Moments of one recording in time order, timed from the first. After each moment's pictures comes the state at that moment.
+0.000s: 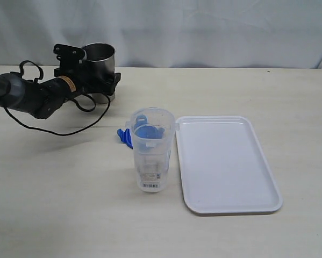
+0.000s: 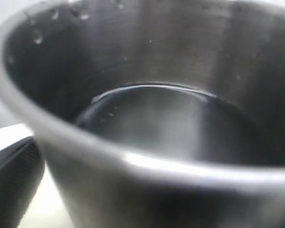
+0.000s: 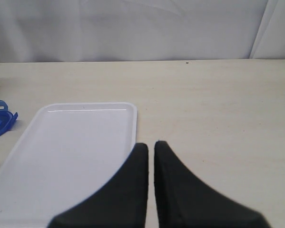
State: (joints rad) left arm -0.19 2.42 -1.44 0.42 -0.61 -0.31; right arm 0.01 0.00 0.00 0.01 0.33 -0.01
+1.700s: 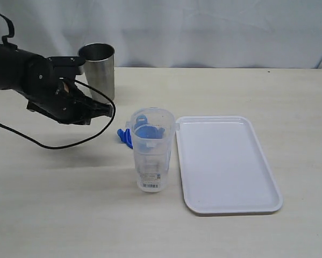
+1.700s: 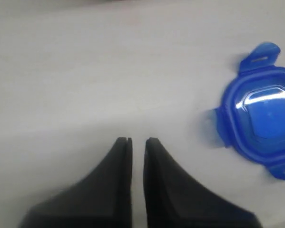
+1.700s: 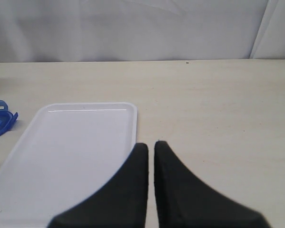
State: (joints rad) left arm -0.38 1.91 -1.13 -0.01 0.39 -0.22; right arm 0.01 0.00 0.00 0.01 0.33 -0.01
